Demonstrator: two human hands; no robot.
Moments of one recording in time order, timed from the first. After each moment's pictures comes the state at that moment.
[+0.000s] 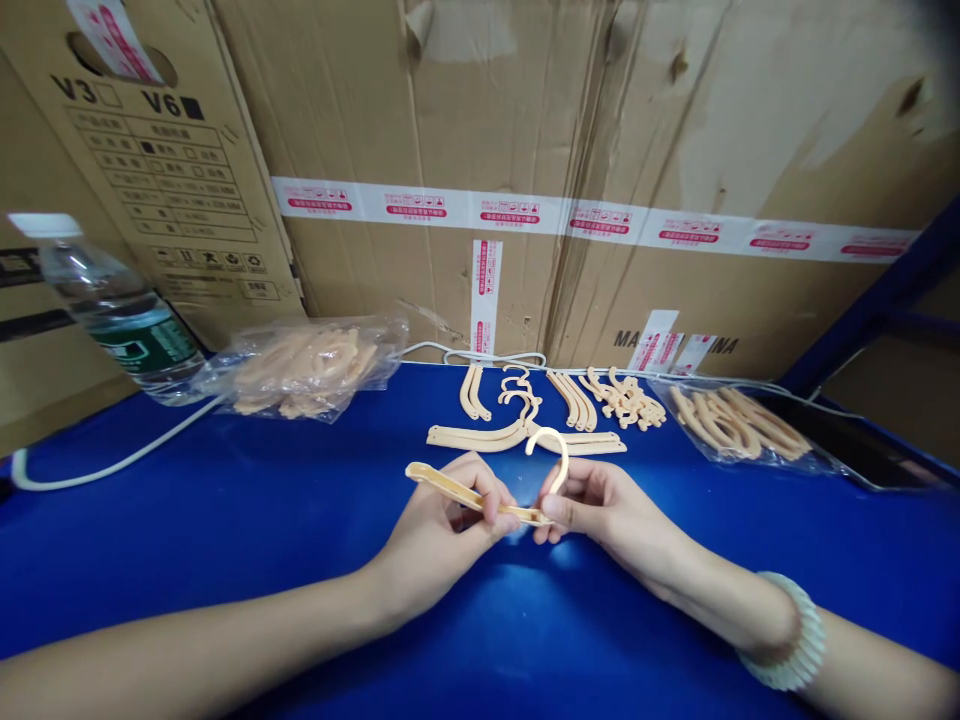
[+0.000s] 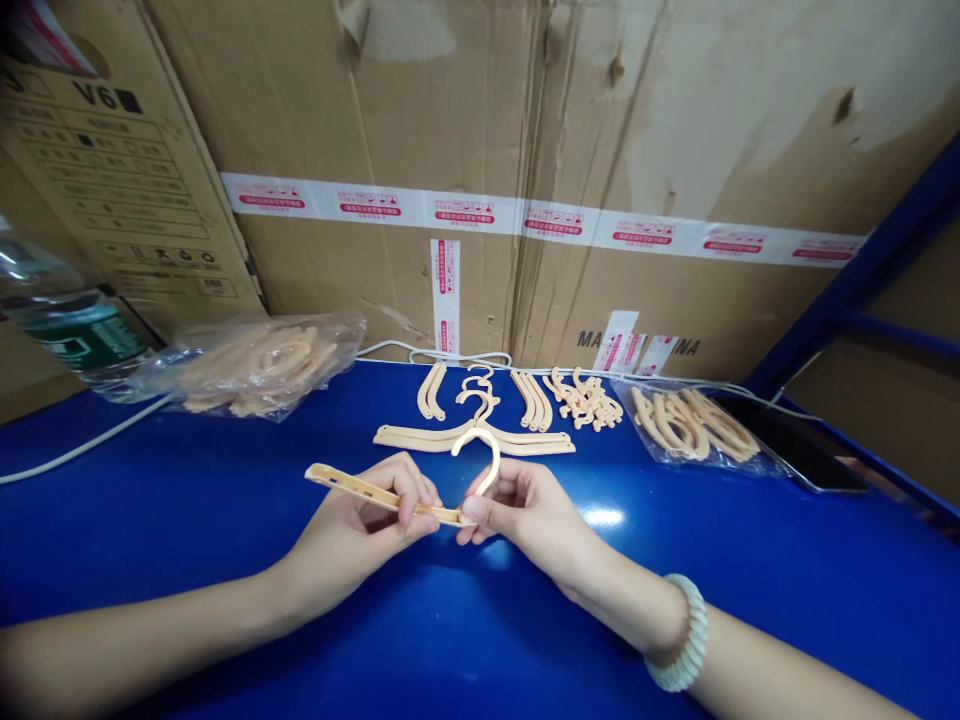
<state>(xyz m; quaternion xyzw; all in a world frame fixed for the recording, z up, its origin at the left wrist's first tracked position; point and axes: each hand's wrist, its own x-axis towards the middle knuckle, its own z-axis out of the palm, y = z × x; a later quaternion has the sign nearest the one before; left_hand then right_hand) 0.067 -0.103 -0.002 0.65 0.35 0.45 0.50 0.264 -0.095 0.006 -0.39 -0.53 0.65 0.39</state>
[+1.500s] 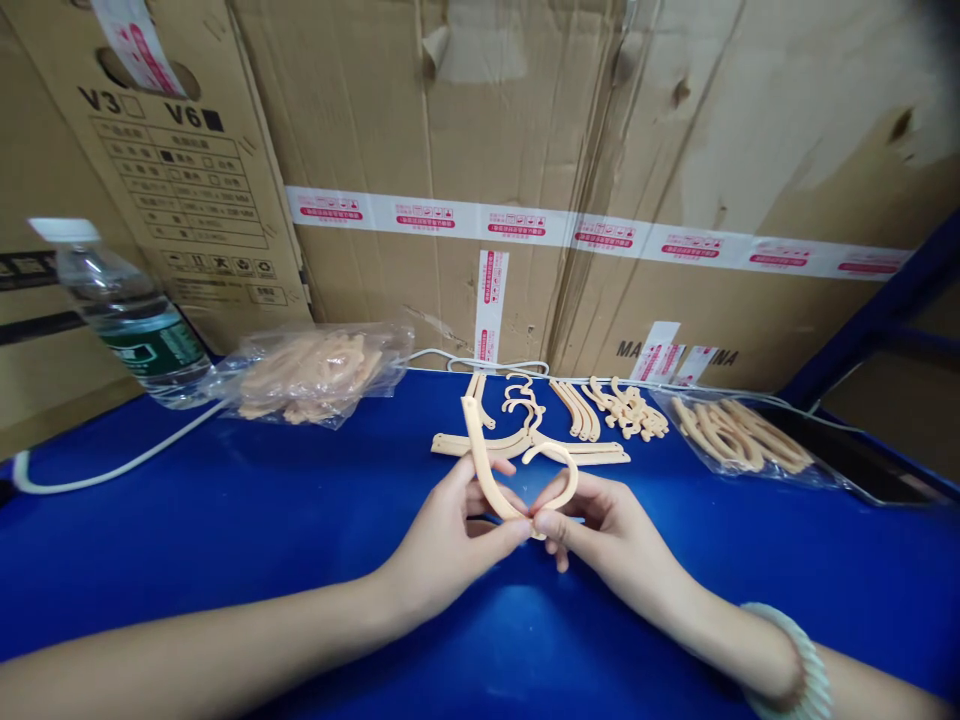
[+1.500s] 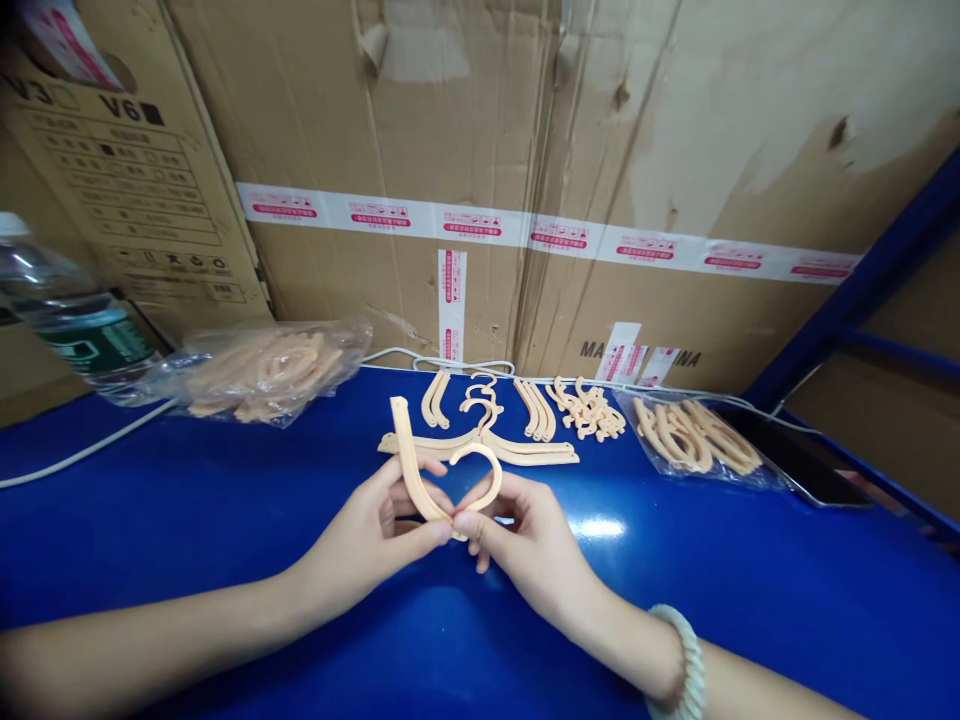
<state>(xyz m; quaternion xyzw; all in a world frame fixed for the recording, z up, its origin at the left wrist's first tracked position) 0.072 -0.100 -0.003 0.56 0.38 0.43 0.59 0.252 -0.103 -0.003 -0.38 -0.60 0.56 0.43</state>
